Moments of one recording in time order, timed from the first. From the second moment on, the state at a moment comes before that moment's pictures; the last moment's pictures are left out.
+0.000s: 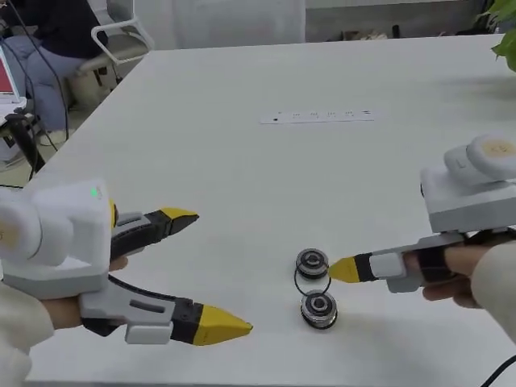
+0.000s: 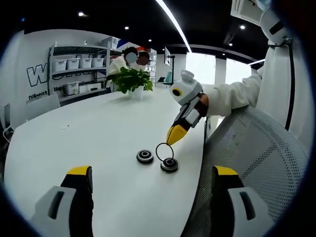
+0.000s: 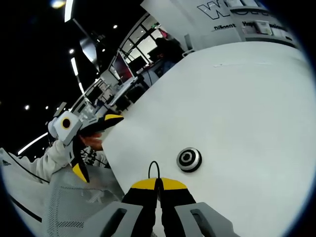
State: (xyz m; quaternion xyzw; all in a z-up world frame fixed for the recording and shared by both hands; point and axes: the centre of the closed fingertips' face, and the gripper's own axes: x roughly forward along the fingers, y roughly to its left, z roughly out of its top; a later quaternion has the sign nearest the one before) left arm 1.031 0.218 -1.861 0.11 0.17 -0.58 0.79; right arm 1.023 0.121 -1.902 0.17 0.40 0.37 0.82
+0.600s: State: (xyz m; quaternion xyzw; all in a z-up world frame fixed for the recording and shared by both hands) left arm 1.020 0.221 -1.884 0.11 0.22 -0.59 0.77; right arm 1.010 0.156 -1.904 0.09 0.40 0.41 0.81
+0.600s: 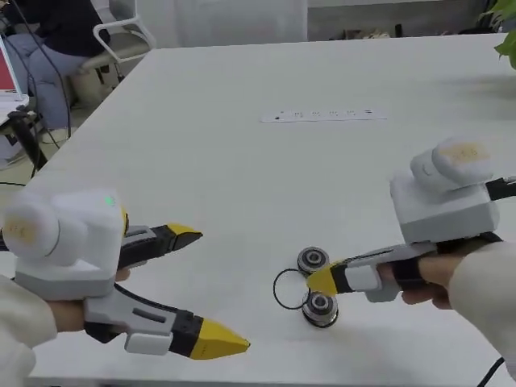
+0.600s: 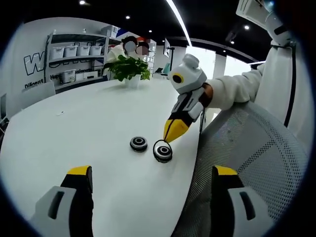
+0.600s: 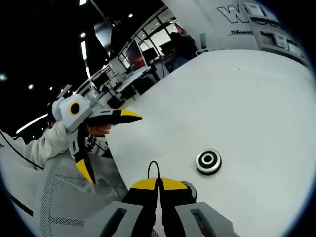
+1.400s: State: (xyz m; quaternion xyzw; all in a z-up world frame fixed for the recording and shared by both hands) left arm 1.008 0.224 -1.904 0.13 0.26 -0.60 0.74; right arm 1.009 0.177 -1.940 -0.03 0.38 0.43 0.82
